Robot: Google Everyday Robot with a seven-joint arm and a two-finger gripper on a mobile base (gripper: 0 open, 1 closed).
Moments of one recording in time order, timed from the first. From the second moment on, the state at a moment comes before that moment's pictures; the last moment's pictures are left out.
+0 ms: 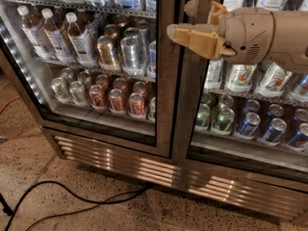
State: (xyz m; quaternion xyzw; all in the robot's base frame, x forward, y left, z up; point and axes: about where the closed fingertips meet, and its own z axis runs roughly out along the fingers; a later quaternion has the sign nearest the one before) arm 0.491 -0.048 1.042 -0.52 0.50 0.40 0.57
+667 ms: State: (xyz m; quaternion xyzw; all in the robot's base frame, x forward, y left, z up) arm 0.491 -0.048 1.042 -0.52 0.50 0.40 0.57
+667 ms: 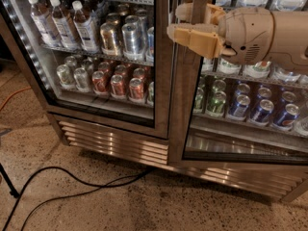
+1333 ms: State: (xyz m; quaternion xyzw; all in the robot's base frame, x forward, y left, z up) arm 0.491 -0.048 1.042 -0.52 0.50 0.40 0.57
